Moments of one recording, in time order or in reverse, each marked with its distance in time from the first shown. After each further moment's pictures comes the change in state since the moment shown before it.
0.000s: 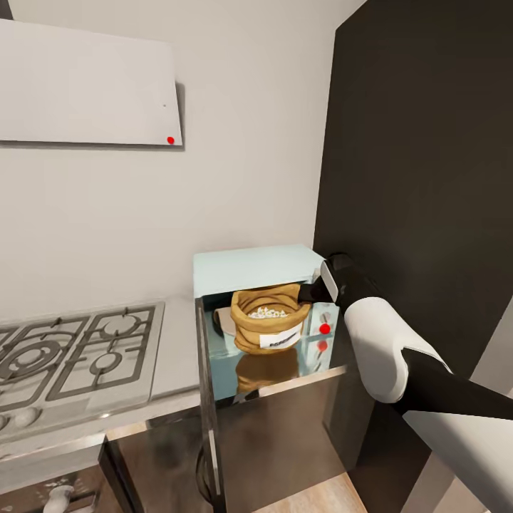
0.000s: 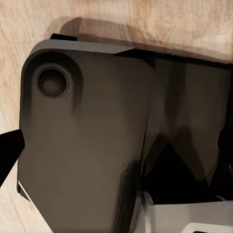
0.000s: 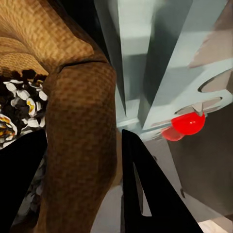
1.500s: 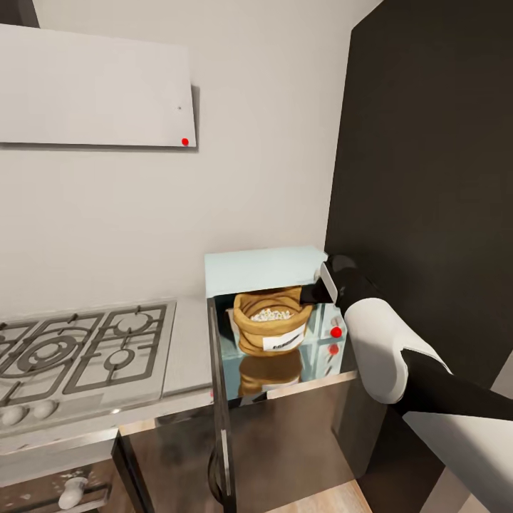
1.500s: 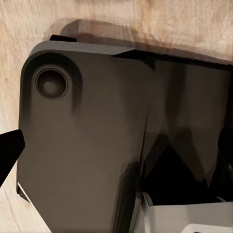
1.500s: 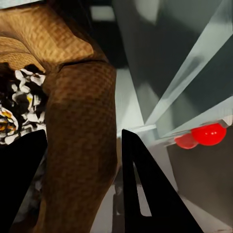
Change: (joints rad) left arm 0.001 -0.001 0.000 0.000 0.000 0.000 0.000; right arm 0.004 0.000 0.000 0.001 0.035 0.001 -0.001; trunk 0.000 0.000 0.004
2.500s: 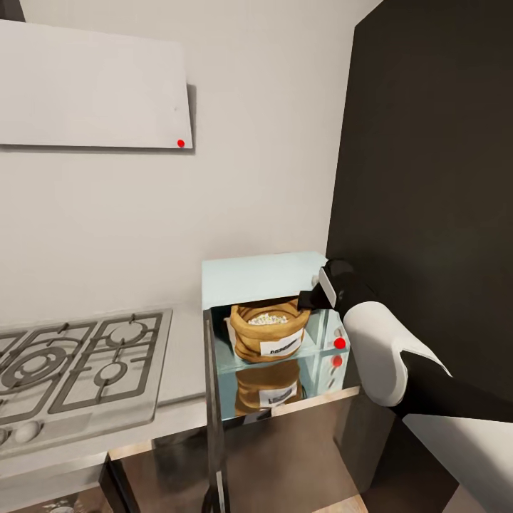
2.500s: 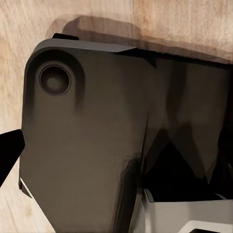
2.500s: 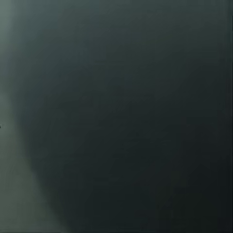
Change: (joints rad) left arm 0.000 0.003 0.003 -0.002 0.005 0.000 0.000; right arm 0.011 0.000 -0.003 0.028 -0.016 0.000 0.003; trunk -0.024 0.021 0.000
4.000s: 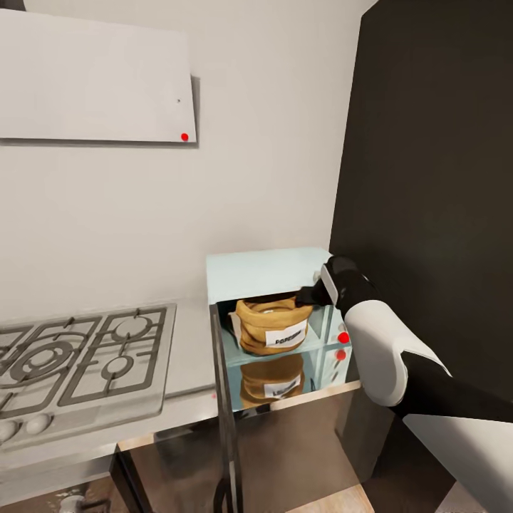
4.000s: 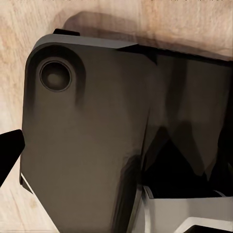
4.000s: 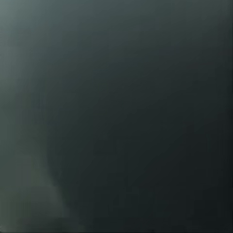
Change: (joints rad) left arm 0.000 0.000 0.003 -0.002 0.002 -0.001 0.000; right arm 0.000 0.000 -0.001 -0.038 0.004 0.000 0.017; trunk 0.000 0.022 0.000
